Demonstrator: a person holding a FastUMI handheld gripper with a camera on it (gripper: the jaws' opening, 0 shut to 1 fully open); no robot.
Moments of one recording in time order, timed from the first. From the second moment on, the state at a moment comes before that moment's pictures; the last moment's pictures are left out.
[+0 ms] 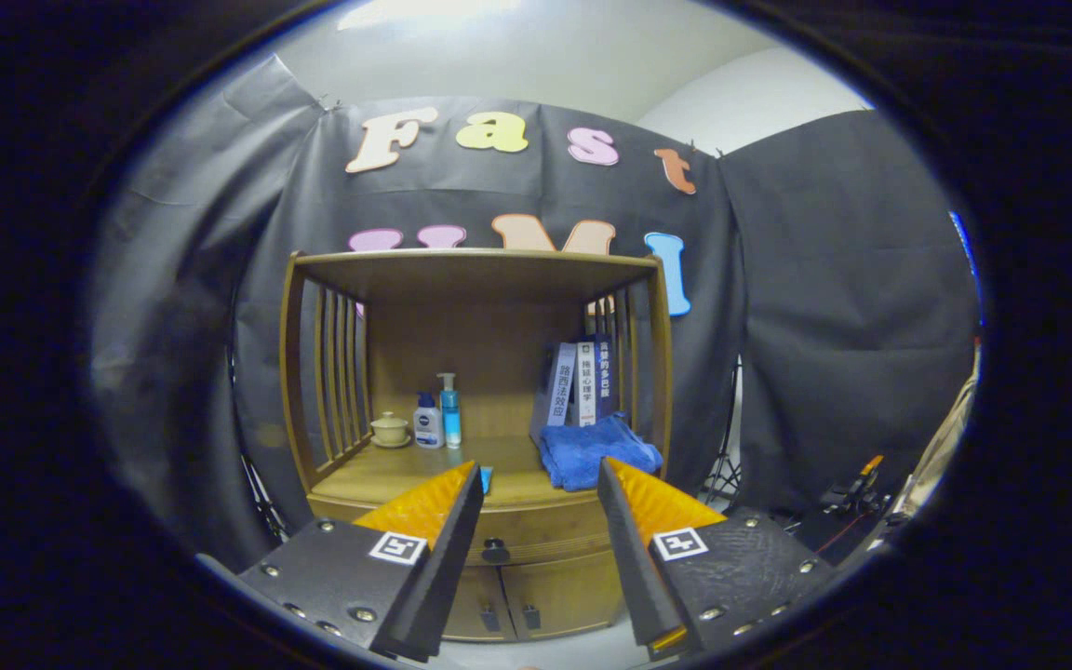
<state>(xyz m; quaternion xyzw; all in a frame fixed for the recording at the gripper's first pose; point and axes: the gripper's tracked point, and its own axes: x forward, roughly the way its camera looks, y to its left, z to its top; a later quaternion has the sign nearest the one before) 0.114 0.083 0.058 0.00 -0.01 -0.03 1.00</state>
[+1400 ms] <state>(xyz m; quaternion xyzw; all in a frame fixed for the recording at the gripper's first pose) 0.077 0.073 0.046 -0.03 0.00 -0.05 1.00</state>
